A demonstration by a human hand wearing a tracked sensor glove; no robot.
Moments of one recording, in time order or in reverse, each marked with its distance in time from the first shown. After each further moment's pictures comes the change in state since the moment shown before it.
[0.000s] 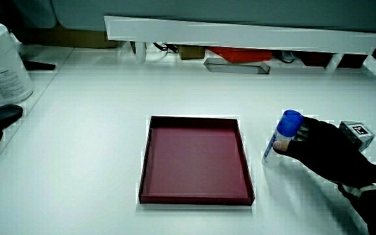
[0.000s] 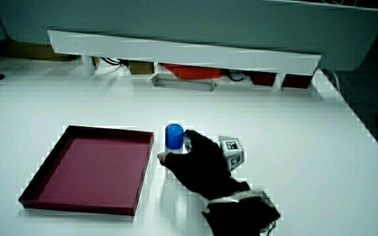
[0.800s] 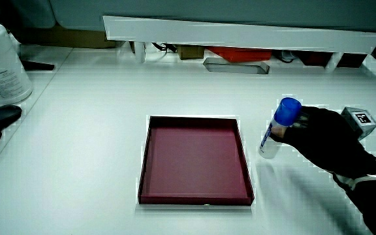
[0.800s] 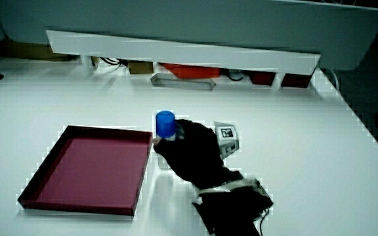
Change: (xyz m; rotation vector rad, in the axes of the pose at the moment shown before) arm -0.075 0.026 -0.036 -0.047 -0.063 0.185
